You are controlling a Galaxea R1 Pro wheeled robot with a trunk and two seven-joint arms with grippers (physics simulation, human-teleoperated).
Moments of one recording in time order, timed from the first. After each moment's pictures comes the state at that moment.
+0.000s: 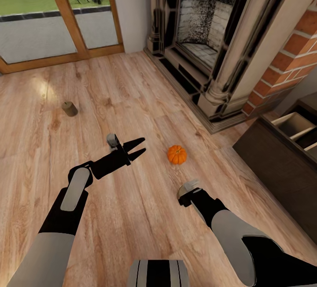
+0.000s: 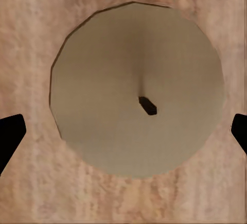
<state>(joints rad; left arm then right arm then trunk) -0.68 0.00 0.01 -1.32 1.08 0.94 -0.53 -0.93 0.15 -0.07 -0.24 0.52 0.33 0.06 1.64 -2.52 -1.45</state>
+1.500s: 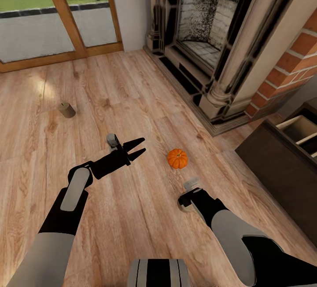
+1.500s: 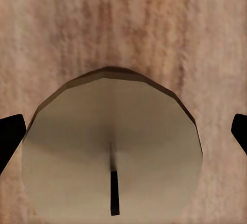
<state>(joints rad) -0.68 0.00 0.01 -1.32 1.08 0.94 -0.53 -0.93 0.15 -0.07 -0.24 0.51 0.33 0.07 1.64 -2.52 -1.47</state>
